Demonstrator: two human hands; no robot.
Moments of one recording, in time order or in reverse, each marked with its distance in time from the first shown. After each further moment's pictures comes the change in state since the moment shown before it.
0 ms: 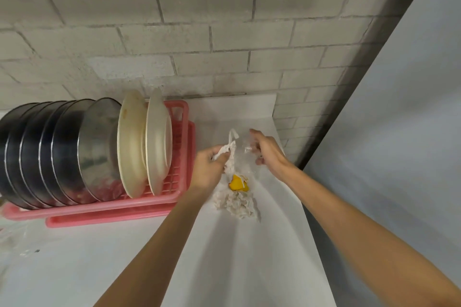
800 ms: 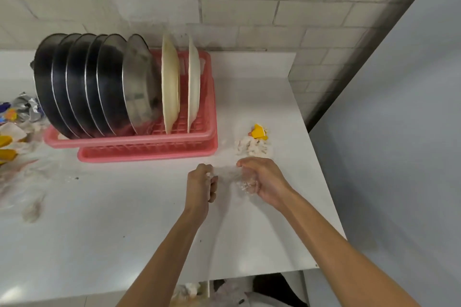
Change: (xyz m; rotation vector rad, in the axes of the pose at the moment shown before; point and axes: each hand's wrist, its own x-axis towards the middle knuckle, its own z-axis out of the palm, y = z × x) left_hand -0.139 -0.077 -0.076 -0.331 0.126 -0.405; right_hand -0.161 0.073 0.089 0.283 -0.106 0.266
